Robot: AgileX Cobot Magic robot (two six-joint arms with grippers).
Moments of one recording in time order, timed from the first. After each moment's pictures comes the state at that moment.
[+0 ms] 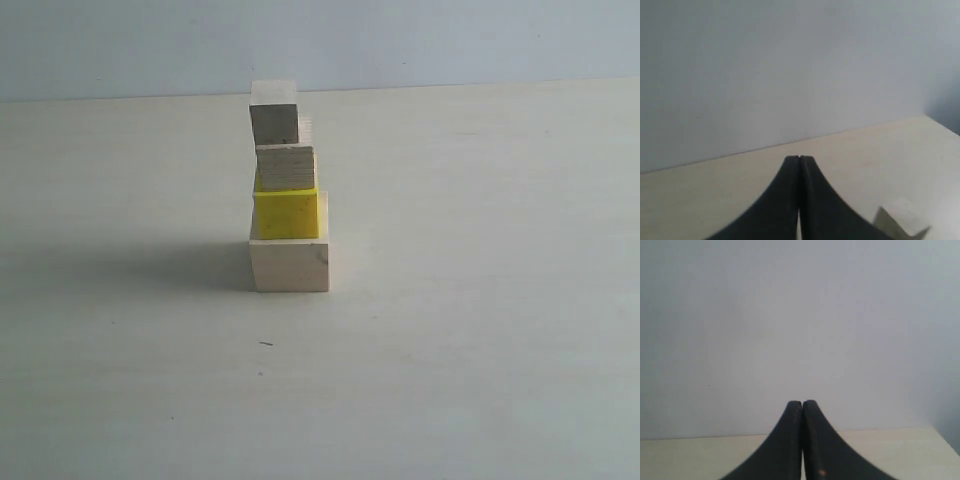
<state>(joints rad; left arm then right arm) -0.07 1.09 -0.81 -1.64 0.46 1.55 0.13 0.54 -0.63 -0.65 0.22 0.65</state>
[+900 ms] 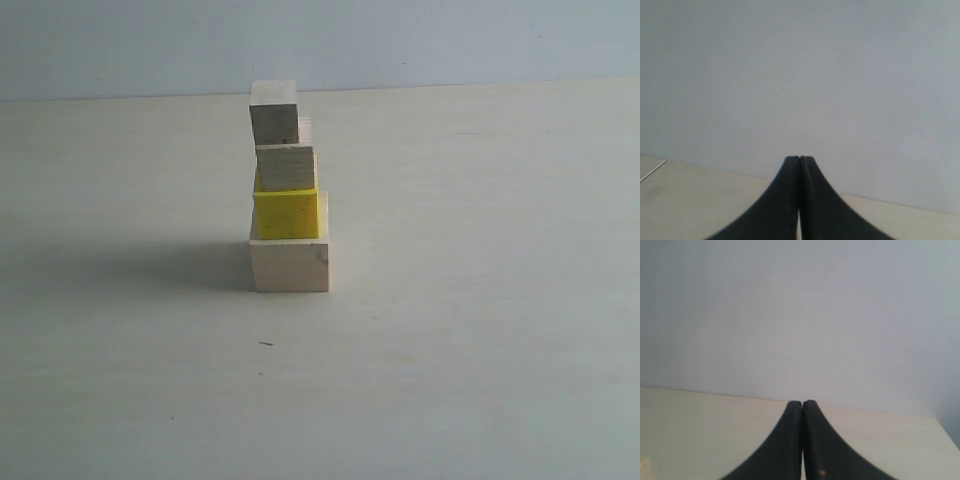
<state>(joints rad) -0.07 0.33 -0.34 -1.73 -0.13 1.57 0.13 0.26 -0.60 -0.06 0.50 -0.04</state>
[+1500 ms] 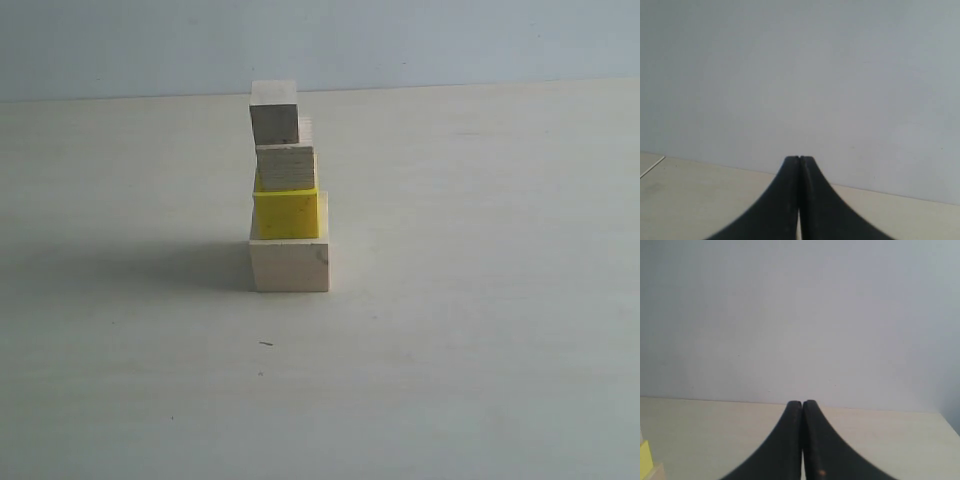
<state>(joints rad) -0.07 0.33 -0.32 -1.73 -0.12 1.59 0.13 0.17 -0.60 -0.06 0.56 0.01</state>
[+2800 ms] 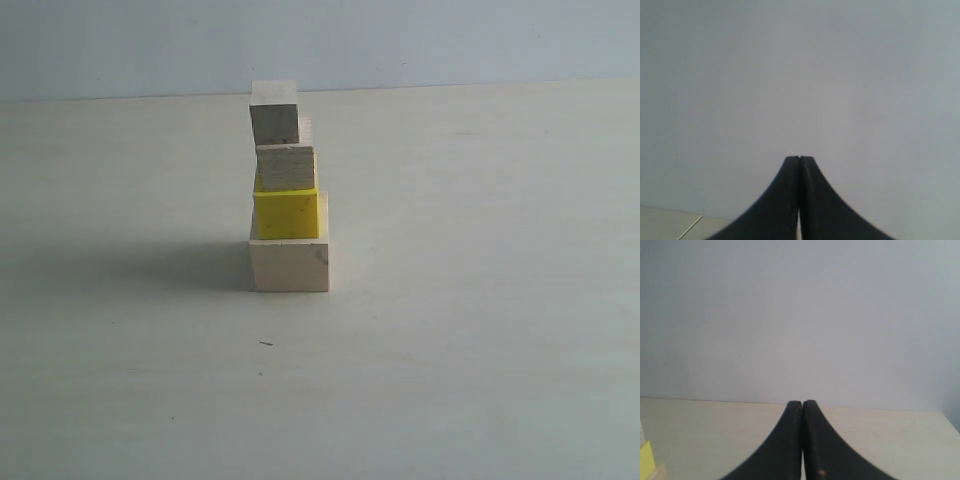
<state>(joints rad) -0.07 0.10 -0.32 -1.73 -0.21 1.72 0.13 0.17 -0.60 -0.06 0.56 0.01</state>
